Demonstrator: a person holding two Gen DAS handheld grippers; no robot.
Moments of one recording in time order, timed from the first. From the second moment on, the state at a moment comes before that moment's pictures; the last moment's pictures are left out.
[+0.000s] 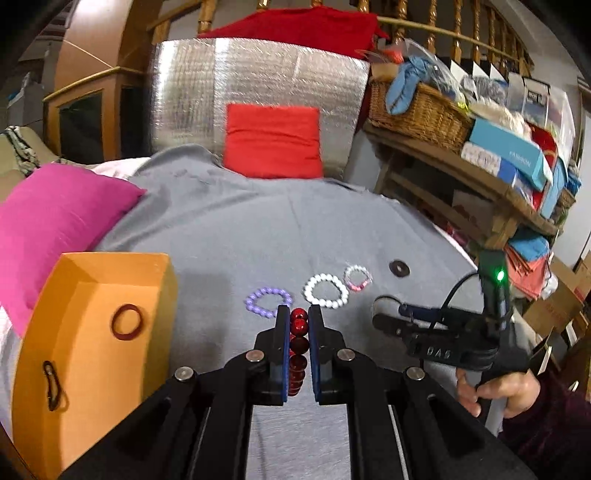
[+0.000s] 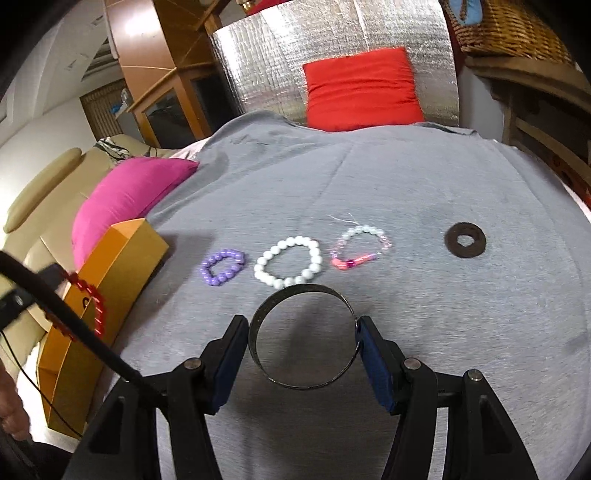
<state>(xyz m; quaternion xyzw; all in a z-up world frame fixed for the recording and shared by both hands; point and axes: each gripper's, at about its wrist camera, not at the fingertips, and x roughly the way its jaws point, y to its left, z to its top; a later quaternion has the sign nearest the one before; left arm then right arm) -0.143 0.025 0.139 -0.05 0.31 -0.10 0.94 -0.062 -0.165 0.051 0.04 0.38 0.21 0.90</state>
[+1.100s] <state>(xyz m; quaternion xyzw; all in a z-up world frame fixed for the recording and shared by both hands) -0.214 0.247 0.119 -0.21 0.32 0.15 0.91 -0.055 0.116 0.140 0.00 0.47 0.32 0.82</state>
